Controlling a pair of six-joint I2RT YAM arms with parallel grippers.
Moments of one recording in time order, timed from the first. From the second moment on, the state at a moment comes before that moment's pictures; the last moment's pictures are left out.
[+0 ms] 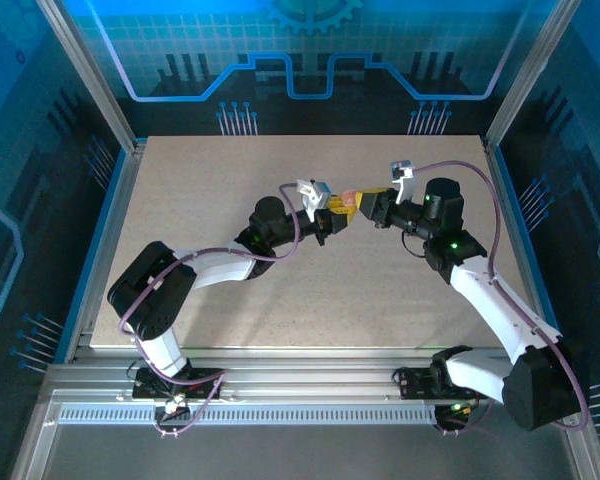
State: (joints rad) left arm -0.65 1.73 0.93 0.89 0.48 -0.20; right arm 0.27 1.14 0.85 0.05 -0.54 0.39
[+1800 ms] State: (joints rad) left arm -0.65 1.56 0.91 0.75 0.63 -0.17; right arm 0.08 0.90 0.90 -0.39 -0.90 -0.27
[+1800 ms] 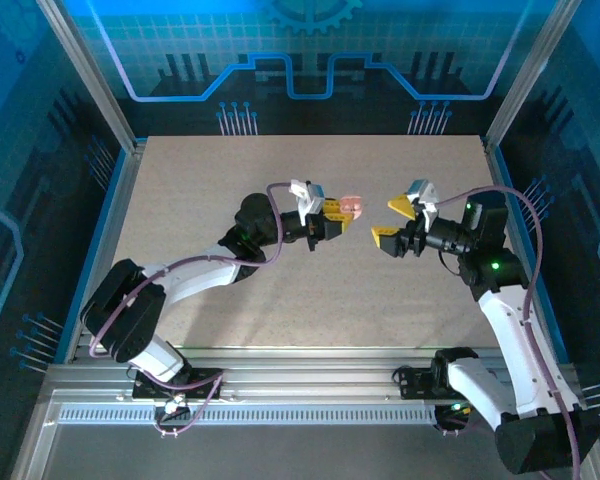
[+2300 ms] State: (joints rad) left arm -0.65 1.55 0.91 0.72 0.69 -0.16; right arm 0.09 0.97 0.93 -0.54 -0.94 -0.49
